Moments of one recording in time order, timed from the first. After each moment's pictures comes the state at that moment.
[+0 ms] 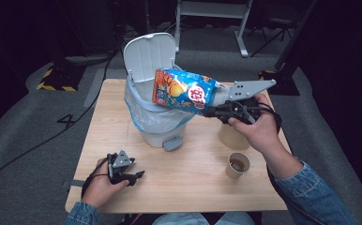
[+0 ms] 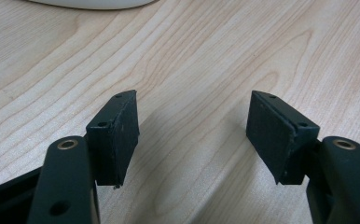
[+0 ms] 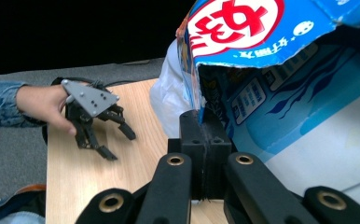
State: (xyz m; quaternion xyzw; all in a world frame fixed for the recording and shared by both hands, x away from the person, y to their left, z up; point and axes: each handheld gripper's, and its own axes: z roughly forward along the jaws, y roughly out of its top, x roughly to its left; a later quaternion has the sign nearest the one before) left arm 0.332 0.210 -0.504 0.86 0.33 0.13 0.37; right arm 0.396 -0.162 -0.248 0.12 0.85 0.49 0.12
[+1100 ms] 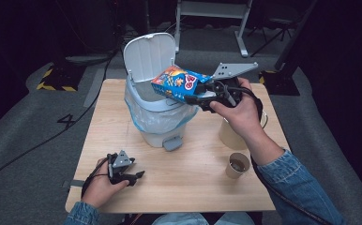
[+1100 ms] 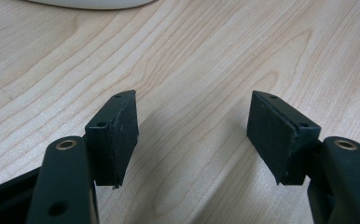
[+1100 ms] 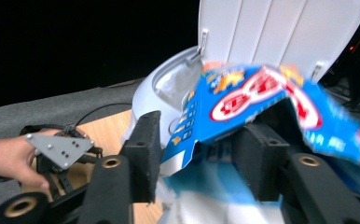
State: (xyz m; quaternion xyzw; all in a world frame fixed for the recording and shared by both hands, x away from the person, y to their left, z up) left arm 0.332 0.210 -0.504 0.86 0.33 0.13 0.37; right arm 0.428 -0.125 -0.235 0.17 0.83 0.52 0.13
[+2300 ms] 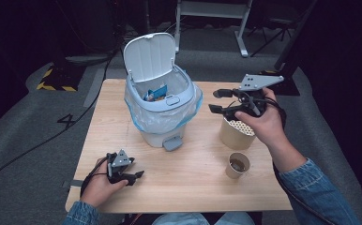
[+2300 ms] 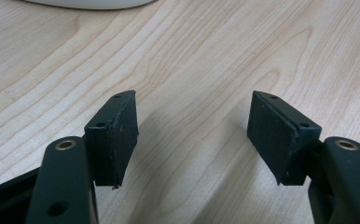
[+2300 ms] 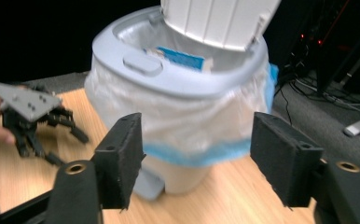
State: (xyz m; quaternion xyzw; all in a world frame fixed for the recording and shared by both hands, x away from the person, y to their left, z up) left arm 0.335 0.214 -0.504 0.86 0.33 0.13 0.37; right arm 0.426 -0.194 -0.263 0.19 0.83 0.50 0.17
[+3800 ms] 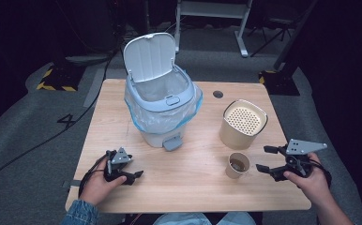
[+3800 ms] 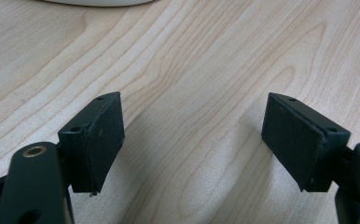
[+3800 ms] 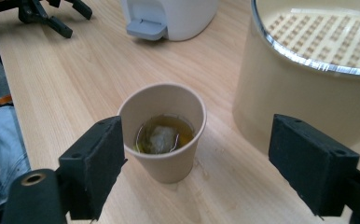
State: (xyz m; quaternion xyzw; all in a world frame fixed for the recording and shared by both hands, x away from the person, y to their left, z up) left arm 0.343 0.217 -0.504 0.87 0.32 0.12 0.36; right arm 0.342 -0.349 -0.403 0.26 0.84 0.45 0.12
